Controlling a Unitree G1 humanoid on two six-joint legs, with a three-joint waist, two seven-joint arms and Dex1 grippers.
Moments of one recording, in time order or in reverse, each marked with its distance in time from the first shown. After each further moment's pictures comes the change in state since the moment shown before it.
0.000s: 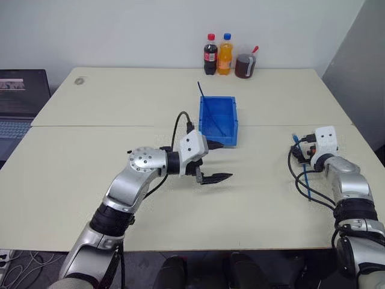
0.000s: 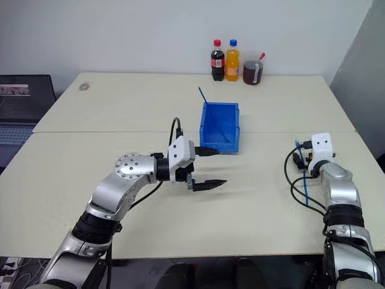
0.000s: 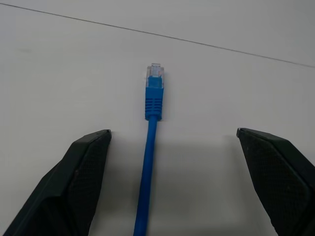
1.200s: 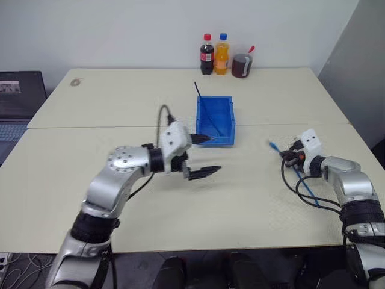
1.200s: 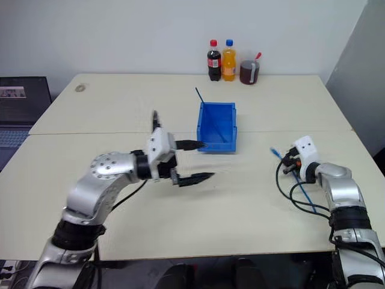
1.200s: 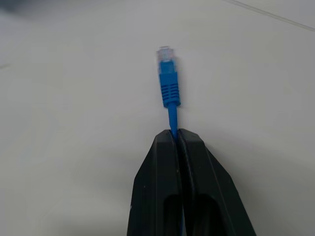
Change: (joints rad) left arm 0.131 0.122 0.208 -0.186 -0.087 0.147 0.076; right arm 0.082 -0.109 0.204 -0.234 0.071 0.060 0.450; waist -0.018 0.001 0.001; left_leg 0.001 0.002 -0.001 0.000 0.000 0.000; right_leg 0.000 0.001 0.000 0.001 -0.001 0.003
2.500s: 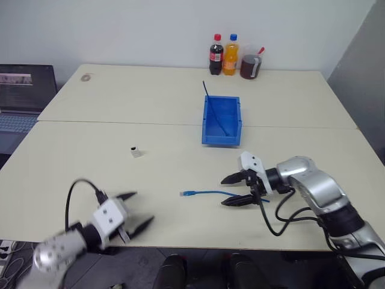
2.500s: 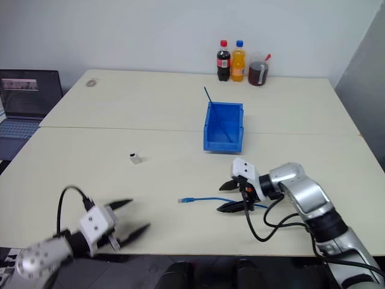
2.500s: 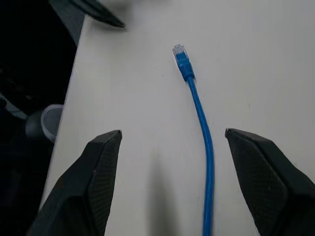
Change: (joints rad) left arm 0.642 0.179 0.229 0.113 0.184 -0.510 0.073; right arm 0.050 0.022 0.258 -0.565 0.183 0.291 0.398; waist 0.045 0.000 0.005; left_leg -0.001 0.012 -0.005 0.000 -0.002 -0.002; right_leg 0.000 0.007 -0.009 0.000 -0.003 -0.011
